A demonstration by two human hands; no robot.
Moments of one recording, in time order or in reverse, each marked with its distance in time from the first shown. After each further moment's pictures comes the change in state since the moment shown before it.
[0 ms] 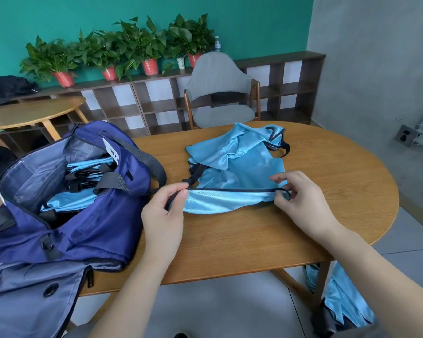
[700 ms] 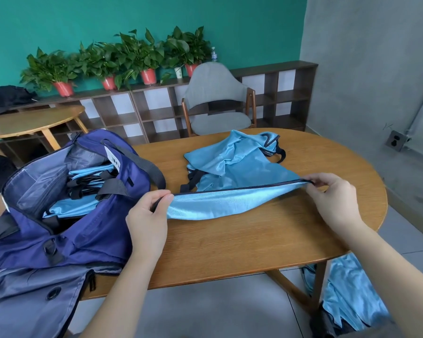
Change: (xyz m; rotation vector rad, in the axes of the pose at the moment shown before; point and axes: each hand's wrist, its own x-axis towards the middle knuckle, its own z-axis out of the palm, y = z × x) left_hand 0.016 -0.014 -0.022 0.129 0.092 -0.018; right_hand 0.003 0.027 -0.046 -0.104 0.235 0.248
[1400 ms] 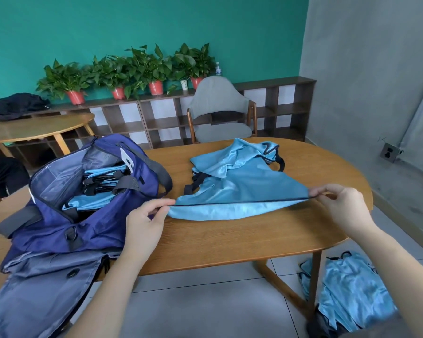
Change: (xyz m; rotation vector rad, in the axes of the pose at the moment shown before) left_hand -0.013 -0.003 -0.045 0.087 -0.203 0.084; right_hand -0.014 0.011 -0.041 -0.008 -0.128 0.019
